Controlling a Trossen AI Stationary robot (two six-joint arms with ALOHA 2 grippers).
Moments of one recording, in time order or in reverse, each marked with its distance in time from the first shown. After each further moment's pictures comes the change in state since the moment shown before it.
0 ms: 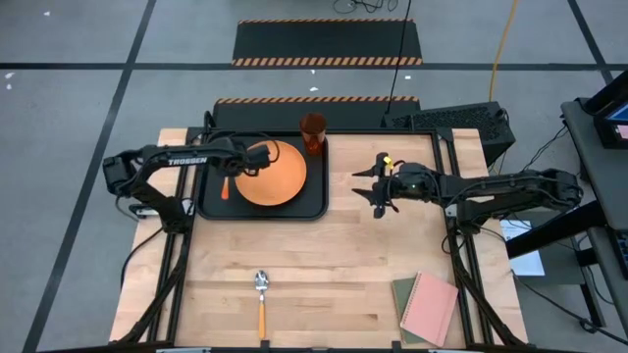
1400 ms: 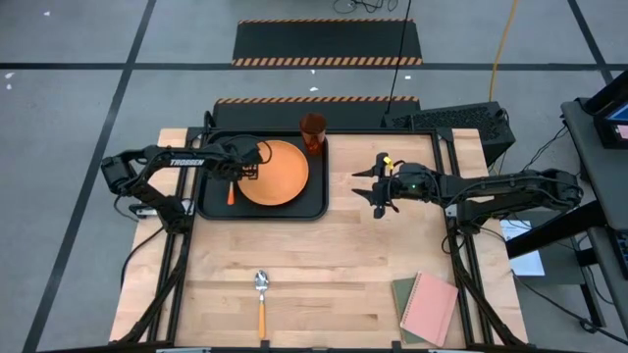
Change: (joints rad) left arm 0.132 0.000 -0.226 0.395 0.158 0.123; right arm 0.001 0.000 0.000 0.005 -0.001 0.001
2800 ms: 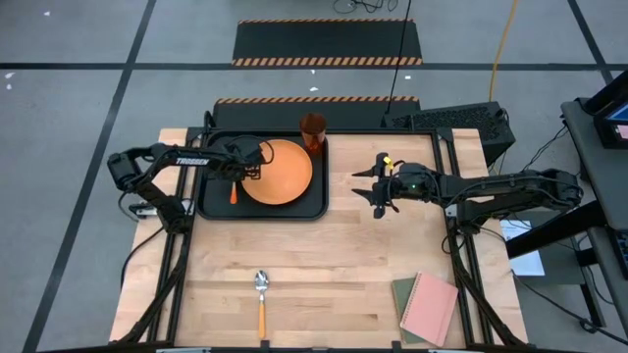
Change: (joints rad) left arm 0.000 0.061 0.001 0.053 -0.002 -0.024; right arm 0.000 0.000 0.000 0.000 0.000 -0.001
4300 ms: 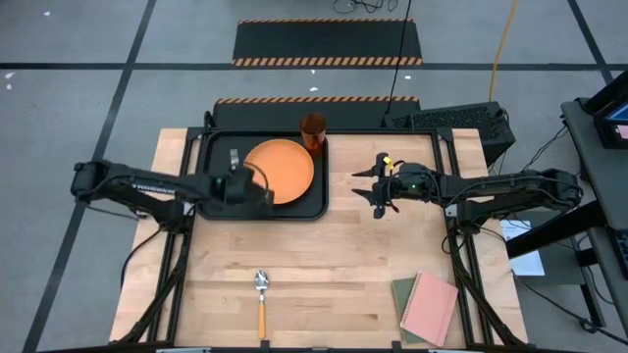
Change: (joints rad) left arm -0.579 -0.370 0.007 0.077 -0.057 -0.131; right arm 0.000 0.000 0.000 0.000 0.000 0.005
